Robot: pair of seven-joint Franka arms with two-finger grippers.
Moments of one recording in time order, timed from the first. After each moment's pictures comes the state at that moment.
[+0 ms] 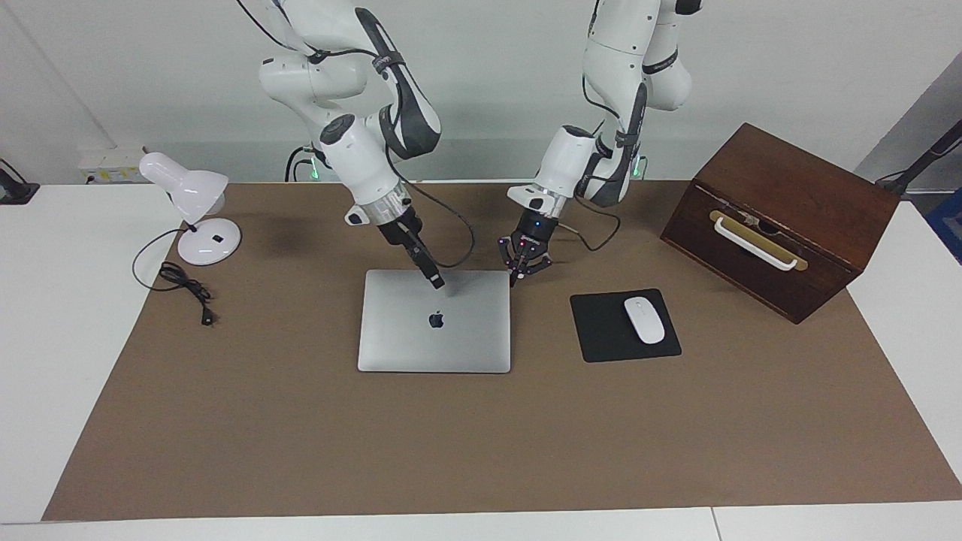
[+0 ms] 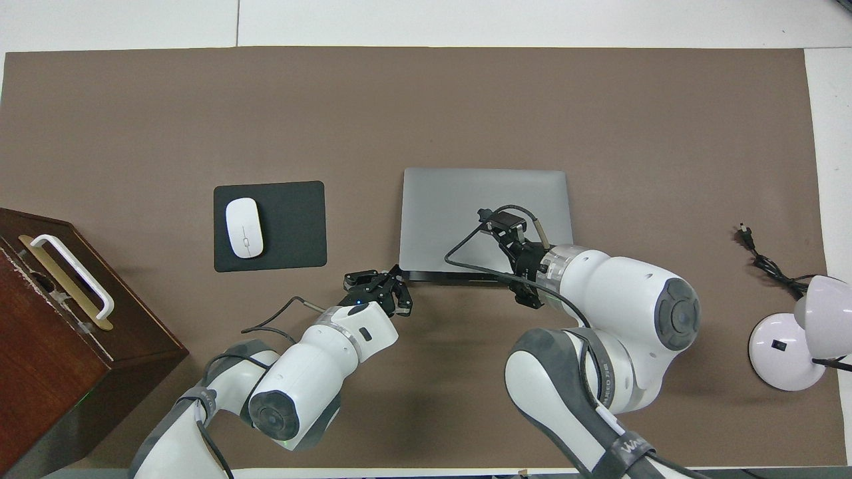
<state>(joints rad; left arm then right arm) -0.67 0.20 -0.05 -2.56 -0.05 3.50 -0.22 0.10 0.01 0.39 -2.37 0.65 2.77 1.07</state>
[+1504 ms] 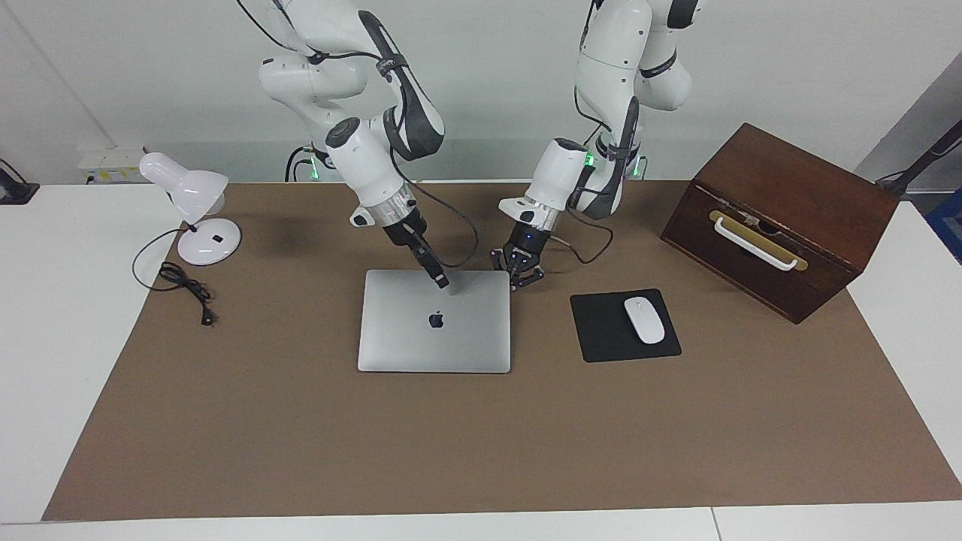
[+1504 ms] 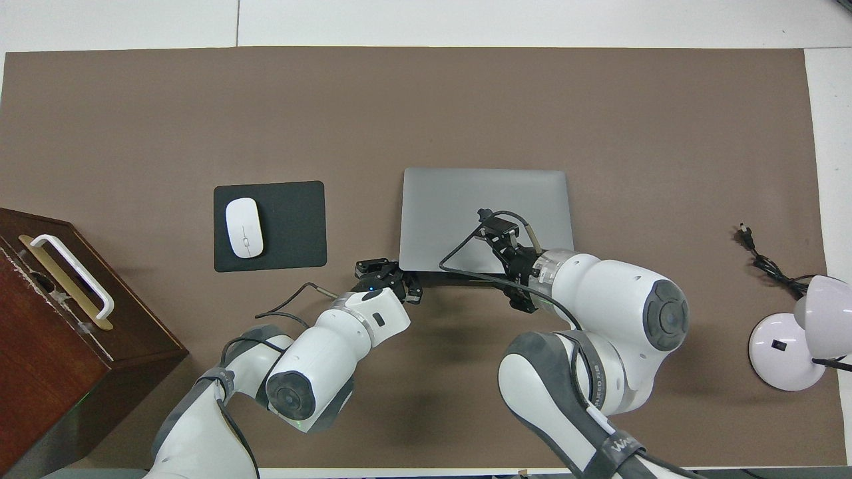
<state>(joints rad) -0.67 0.28 -0.04 -2.48 -0.05 3.50 -0.20 0.10 0.03 0.41 -2.37 0.66 2.77 1.07</state>
